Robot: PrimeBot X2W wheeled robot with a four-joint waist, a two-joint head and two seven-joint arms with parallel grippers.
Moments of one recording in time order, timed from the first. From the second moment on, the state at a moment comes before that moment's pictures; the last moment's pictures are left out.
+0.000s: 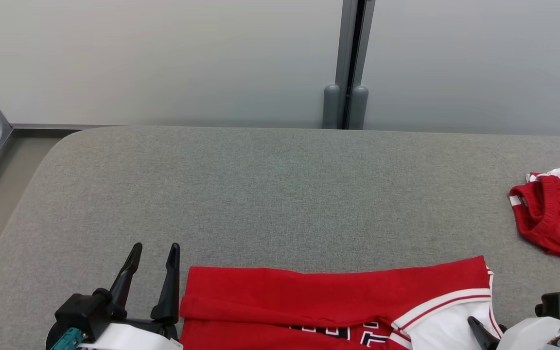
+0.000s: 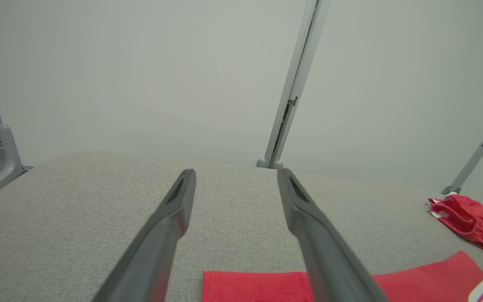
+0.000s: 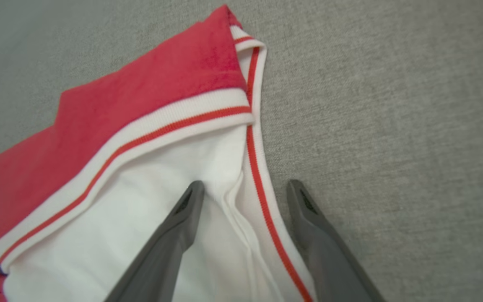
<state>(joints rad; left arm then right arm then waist) 0.01 0.29 -0.37 0.05 -0.59 0.13 -0.26 -0.09 -0.26 0.21 0.60 0.76 0.13 0.22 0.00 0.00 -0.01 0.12</state>
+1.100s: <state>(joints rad) 0.02 0.29 -0.35 0.07 -0.58 0.12 -0.26 -0.17 -0.42 0.21 0.62 0.88 0.13 0.14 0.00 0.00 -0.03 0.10</state>
